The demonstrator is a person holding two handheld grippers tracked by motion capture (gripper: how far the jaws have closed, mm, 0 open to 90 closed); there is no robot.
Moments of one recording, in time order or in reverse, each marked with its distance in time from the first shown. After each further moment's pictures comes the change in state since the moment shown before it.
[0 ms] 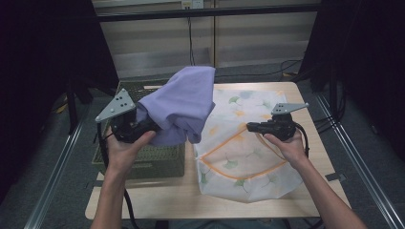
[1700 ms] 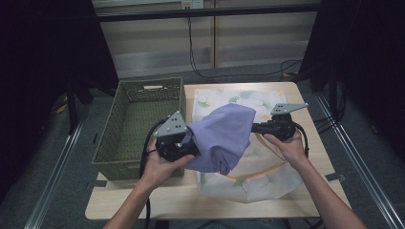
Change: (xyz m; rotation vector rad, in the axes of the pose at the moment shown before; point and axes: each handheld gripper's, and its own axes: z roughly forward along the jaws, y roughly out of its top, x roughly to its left) left arm -0.056 -0.037 0.066 0.182 -0.187 0.007; right arm -0.001 -0.001 0.000 0.007 0.000 0.011
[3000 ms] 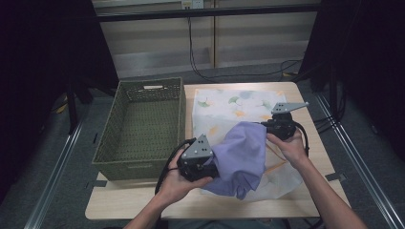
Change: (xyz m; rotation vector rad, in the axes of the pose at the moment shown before) left arm -0.044 -0.028 0.036 0.123 -0.099 0.052; right arm -0.001 0.002 -0.001 -0.002 0.005 0.005
